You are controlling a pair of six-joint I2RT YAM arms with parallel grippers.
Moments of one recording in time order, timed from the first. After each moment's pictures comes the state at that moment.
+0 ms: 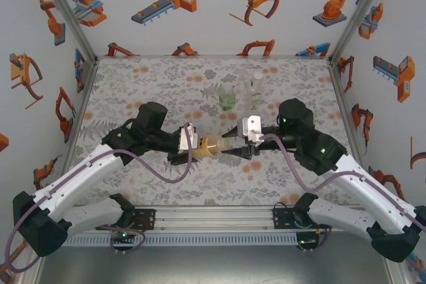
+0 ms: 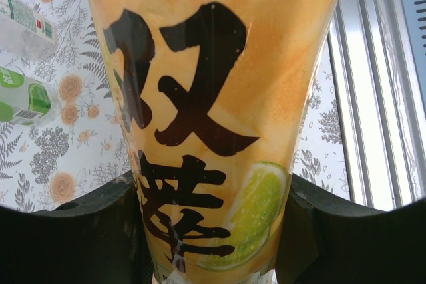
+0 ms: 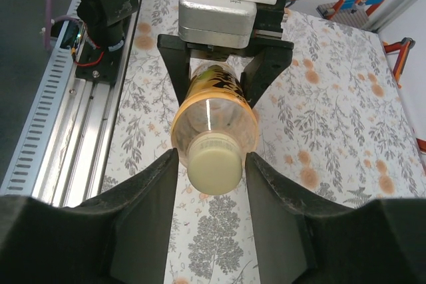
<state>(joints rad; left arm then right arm) -0.74 1.06 0.92 -0.57 0.68 0.77 0.82 0.92 1.05 -0.41 -0.73 -0.51</state>
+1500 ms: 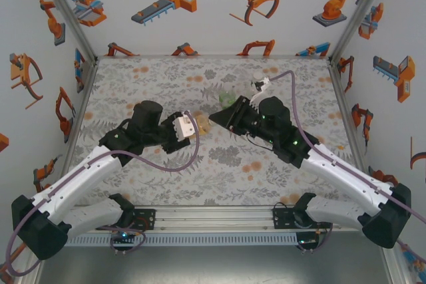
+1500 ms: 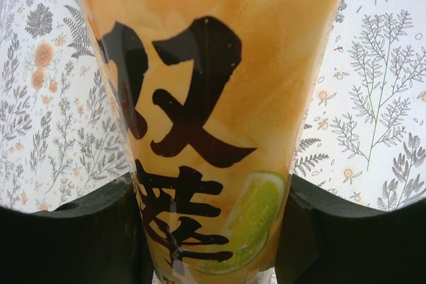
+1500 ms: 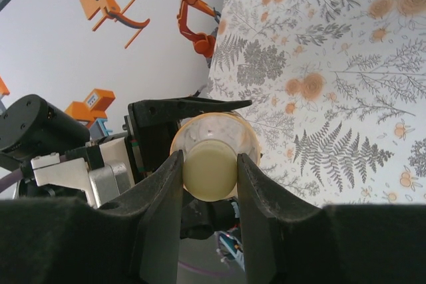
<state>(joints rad) -0.71 1.04 0.89 -0.50 0.28 0.66 0.82 1.08 0.95 -0.11 -0.08 1.06</state>
